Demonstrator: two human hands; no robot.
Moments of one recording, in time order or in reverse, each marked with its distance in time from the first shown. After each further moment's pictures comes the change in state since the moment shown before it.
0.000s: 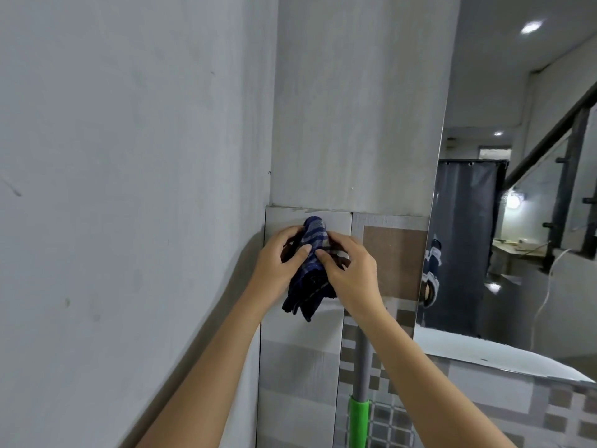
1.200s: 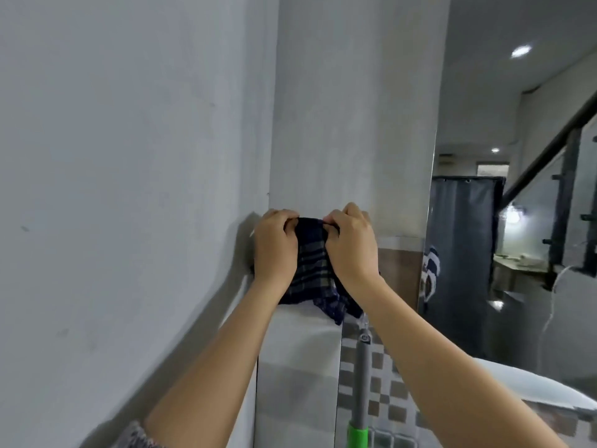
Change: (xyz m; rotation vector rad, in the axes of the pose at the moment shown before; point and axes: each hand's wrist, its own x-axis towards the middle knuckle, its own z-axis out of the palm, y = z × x) left_hand 0.051 0.034 0.006 0.375 0.425 0.107; right_hand 0.060 -0.033 -0.005 -0.442 0.122 -0.199
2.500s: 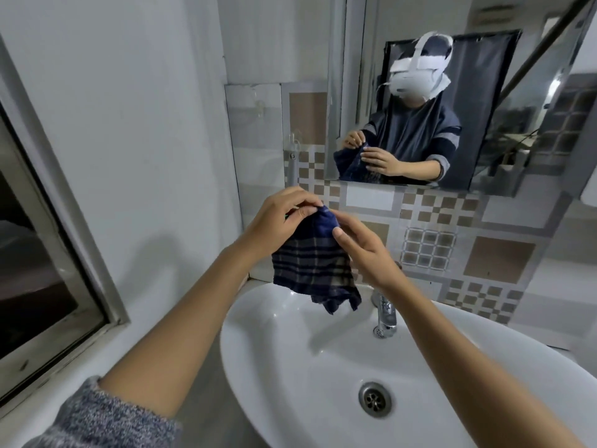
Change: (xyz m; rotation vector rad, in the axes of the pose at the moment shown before) left_hand -0.273 0.197 -0.093 -0.052 -0.667 0.210; right_hand -0.293 0.055 -0.272 0.875 -0.647 0.331
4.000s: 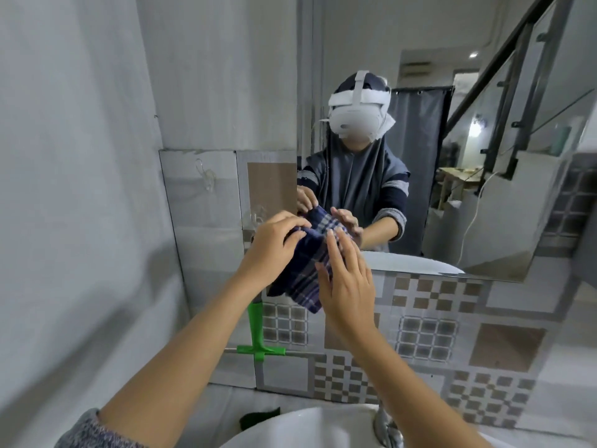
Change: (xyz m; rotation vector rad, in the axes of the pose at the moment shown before) left_hand 0.160 -0.125 0.049 0.026 0.117 -0.013; right_hand 0.162 0.078 -0.029 -1.082 0.629 -0.144
